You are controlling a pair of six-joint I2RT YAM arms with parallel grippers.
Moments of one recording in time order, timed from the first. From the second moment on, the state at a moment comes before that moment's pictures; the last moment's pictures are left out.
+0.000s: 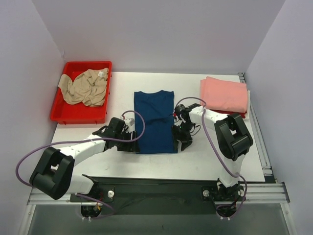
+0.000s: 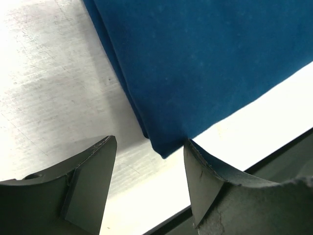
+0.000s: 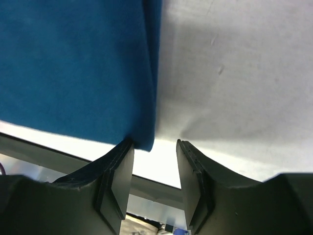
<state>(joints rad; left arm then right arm) -0.49 1.35 0.61 -0.27 0.30 -0.42 0.52 1.85 1.16 -0.88 -0.27 0.37</state>
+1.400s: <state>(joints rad) -0.50 1.49 0.66 -0.25 0.38 -0.50 0.52 1.92 1.14 -0.86 -0.39 0.36</state>
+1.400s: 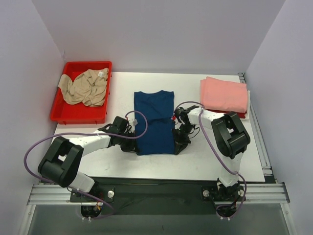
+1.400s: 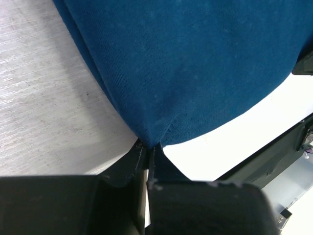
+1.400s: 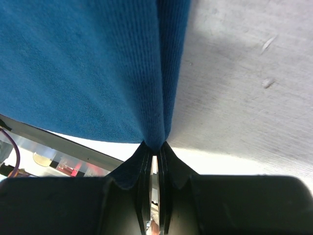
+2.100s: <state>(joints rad) -0.51 1.27 0.81 -0.61 0.30 -0.52 0.52 1.67 1.18 -0.99 -0.32 0.37</state>
